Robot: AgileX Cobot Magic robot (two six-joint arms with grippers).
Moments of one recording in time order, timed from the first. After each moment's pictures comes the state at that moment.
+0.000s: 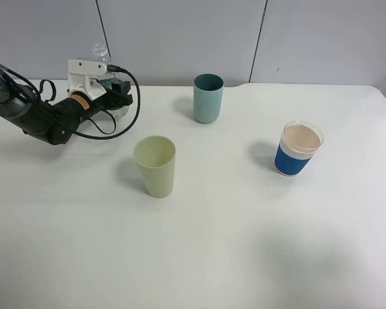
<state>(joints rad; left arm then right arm) -0.13 2.33 -1.09 0.23 -1.05 -0.20 -0.13 0.00 -0.50 -0.08 1.07 0.08</state>
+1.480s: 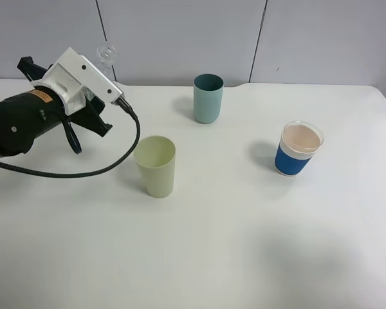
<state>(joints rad) -0.46 1.65 -0.56 -0.49 -0.79 0.99 -0.13 0.00 -0.50 -0.08 1.07 0.08</state>
